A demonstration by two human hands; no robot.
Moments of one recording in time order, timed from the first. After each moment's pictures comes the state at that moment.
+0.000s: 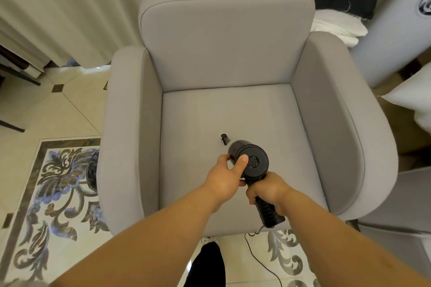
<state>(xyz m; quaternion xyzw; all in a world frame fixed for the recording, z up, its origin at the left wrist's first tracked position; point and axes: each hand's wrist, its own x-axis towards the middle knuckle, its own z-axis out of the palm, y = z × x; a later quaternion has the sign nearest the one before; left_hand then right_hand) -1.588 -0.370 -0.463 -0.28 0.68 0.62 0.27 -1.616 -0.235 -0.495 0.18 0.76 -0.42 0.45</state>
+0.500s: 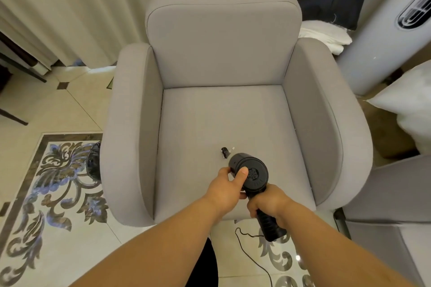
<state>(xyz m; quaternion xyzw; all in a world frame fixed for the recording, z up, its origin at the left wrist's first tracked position) -1.511 -0.328 -0.454 -0.29 0.67 0.63 0.27 -1.541 -0.194 -0.484 0.17 0.77 -0.41 0.46</state>
